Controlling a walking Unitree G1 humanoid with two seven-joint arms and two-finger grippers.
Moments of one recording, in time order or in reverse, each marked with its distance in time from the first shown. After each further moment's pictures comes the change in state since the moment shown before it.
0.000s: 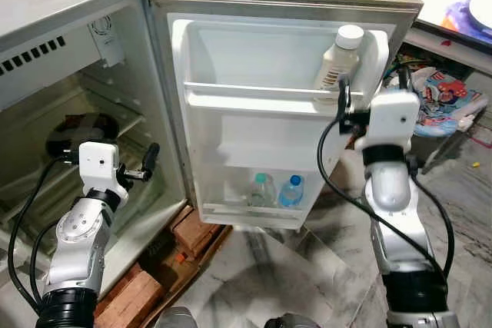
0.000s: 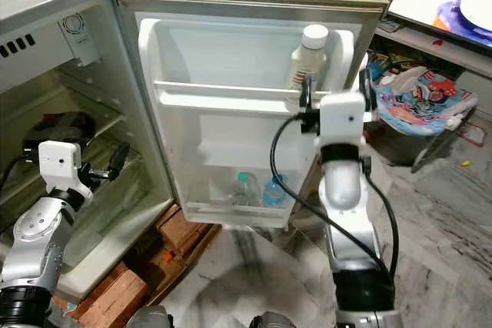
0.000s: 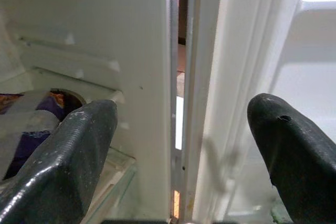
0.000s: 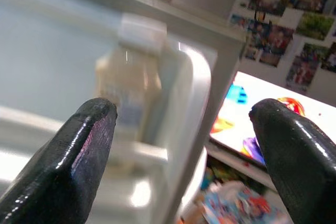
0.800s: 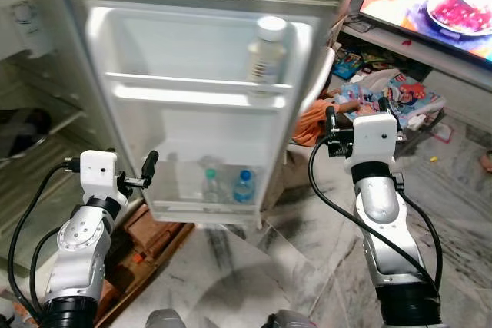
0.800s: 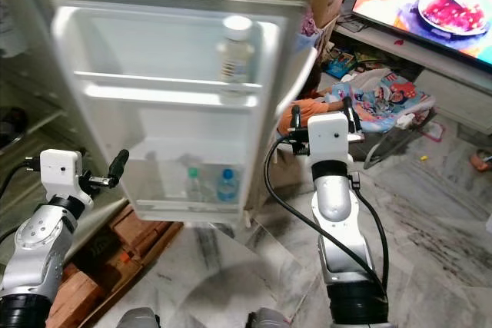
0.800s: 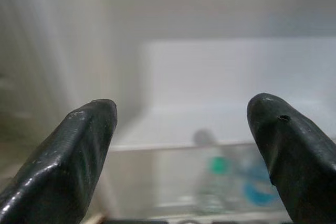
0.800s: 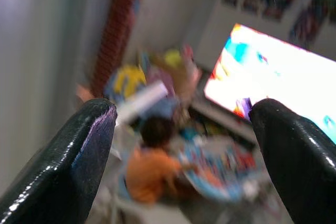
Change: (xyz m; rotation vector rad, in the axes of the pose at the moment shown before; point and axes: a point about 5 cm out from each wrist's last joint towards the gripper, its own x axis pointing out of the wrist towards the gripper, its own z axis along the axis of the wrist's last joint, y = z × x) left arm -0.006 -0.013 -0.012 -0.006 0.026 -0.018; right arm -0.008 0.008 -0.025 0.036 0.178 0.068
